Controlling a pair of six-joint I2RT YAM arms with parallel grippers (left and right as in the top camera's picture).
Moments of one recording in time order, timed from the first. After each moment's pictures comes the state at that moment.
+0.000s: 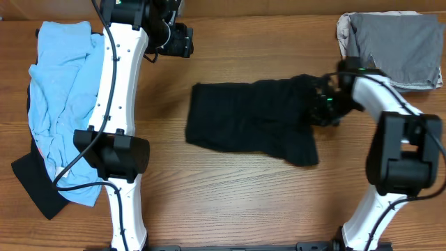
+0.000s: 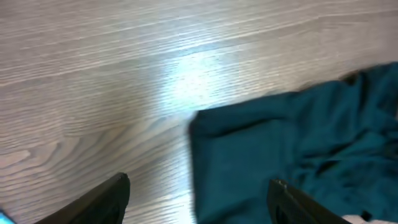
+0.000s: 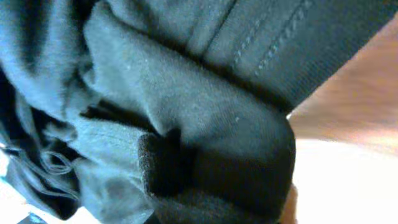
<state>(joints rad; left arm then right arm) -0.14 2.27 2.55 -1.44 0.21 -0.02 -0.11 2.05 1.42 -0.98 -0.52 0.15</state>
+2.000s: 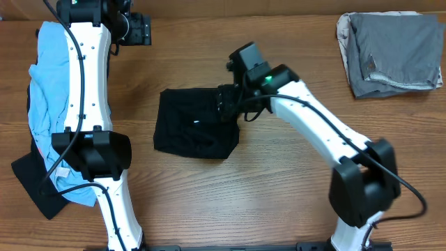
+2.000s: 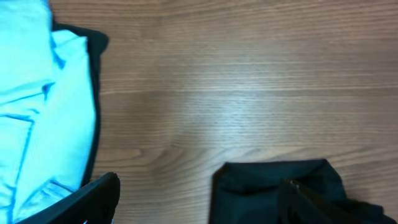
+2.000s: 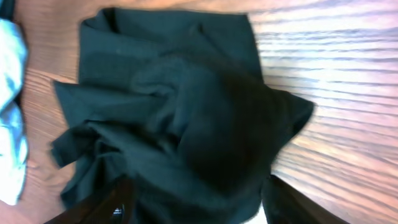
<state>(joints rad) 0.02 2.27 2.55 -1.34 0.05 -0.02 0.55 1.96 1.60 -0.80 -0.23 0.44</state>
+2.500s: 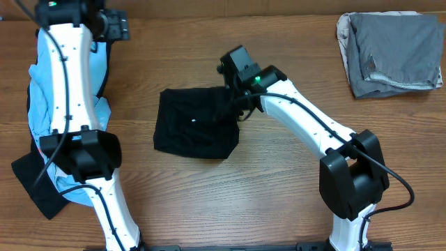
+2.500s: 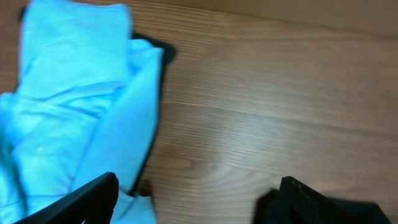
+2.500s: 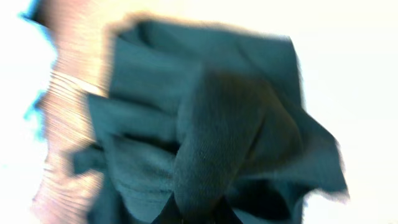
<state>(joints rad) 0.15 2.27 2.55 -1.28 -0.01 -0.05 0.58 2.01 1.69 -0.75 -0.27 0.42</state>
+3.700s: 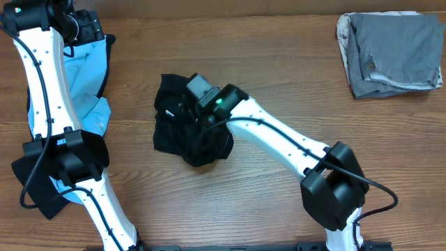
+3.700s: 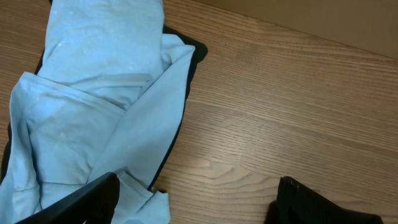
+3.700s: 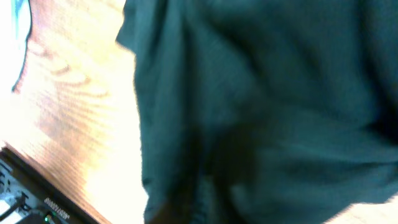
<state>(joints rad) 0.24 2.27 2.55 -1.29 0.06 -0.08 0.81 2.04 1.72 -1.00 -0.28 0.36</state>
